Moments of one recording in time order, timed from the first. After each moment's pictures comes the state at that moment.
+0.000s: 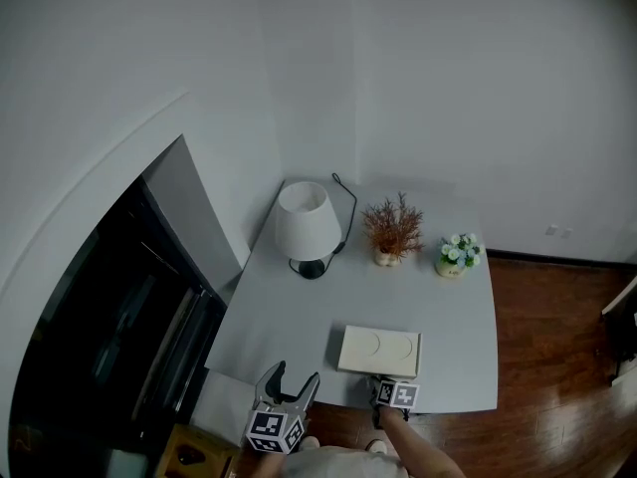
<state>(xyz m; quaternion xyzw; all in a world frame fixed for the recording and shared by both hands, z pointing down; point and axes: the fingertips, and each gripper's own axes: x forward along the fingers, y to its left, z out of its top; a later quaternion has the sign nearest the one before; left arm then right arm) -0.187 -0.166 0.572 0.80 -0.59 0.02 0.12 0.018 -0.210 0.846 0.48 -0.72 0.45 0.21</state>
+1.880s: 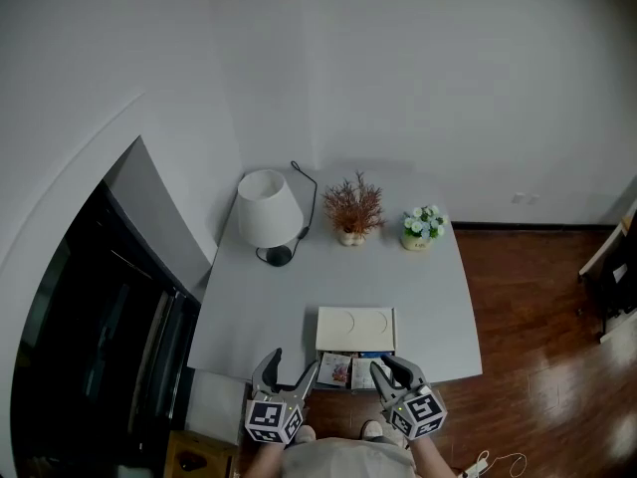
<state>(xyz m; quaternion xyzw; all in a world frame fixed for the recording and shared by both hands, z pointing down) -0.142 -0.158 0.564 0.84 -0.54 0.02 0.10 0.034 -0.141 0.576 0.47 -0.88 0.09 0.05</state>
